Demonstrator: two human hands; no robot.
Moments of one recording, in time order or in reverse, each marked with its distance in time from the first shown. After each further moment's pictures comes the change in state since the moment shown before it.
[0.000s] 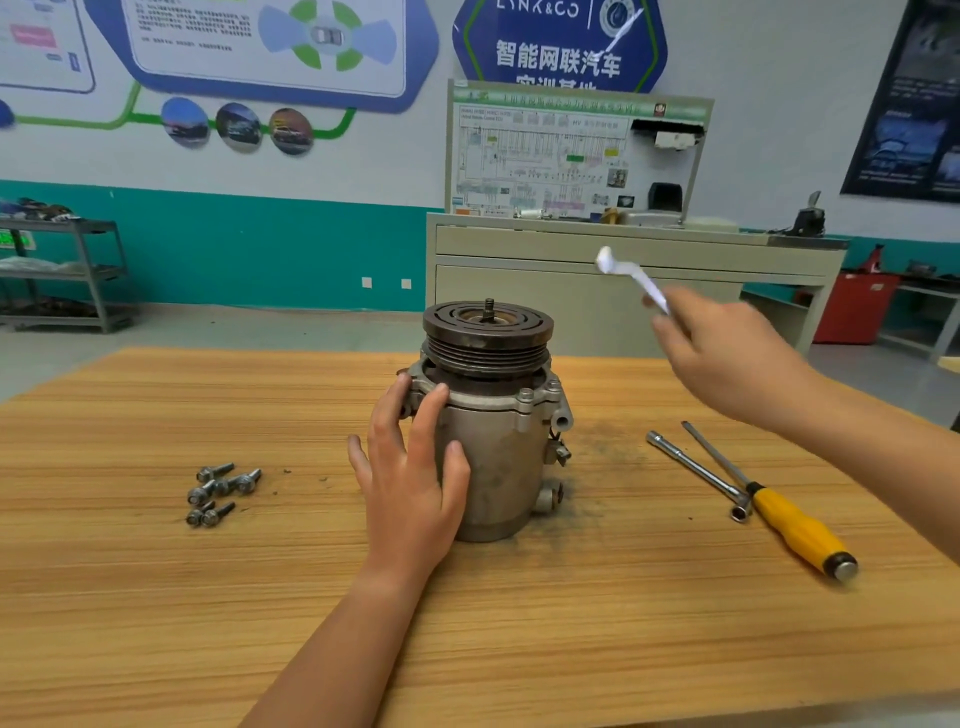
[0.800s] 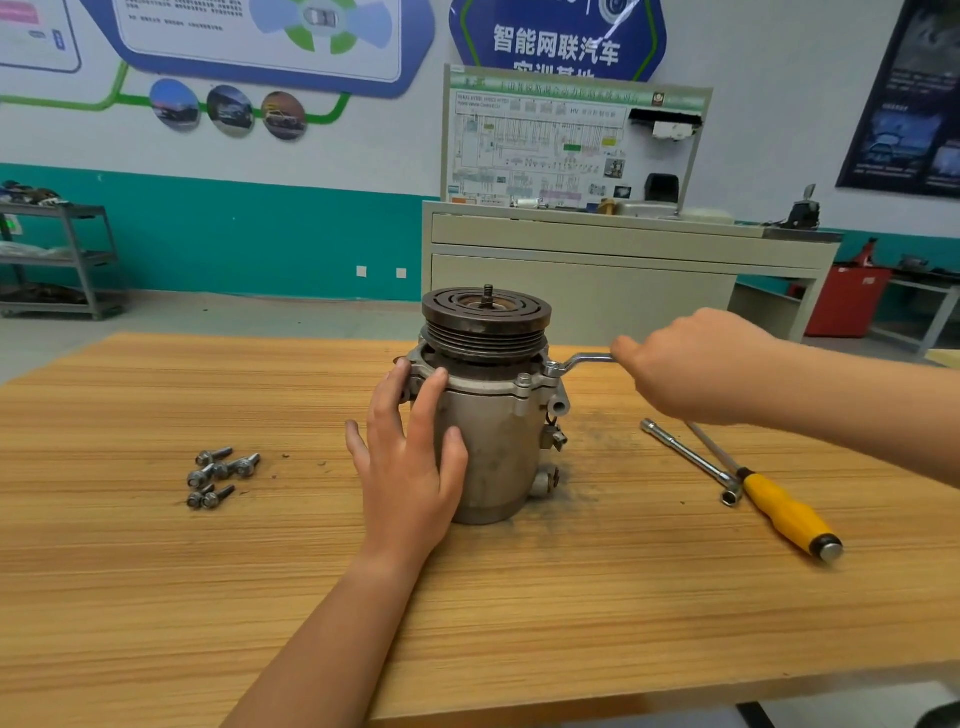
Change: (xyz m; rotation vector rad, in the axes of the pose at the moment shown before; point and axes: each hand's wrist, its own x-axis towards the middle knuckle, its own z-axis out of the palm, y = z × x) left_hand -0.001 0.001 -0.004 0.025 -0.035 -0.010; right_hand 0.003 -0.013 0.001 -0.831 -0.418 -0.330
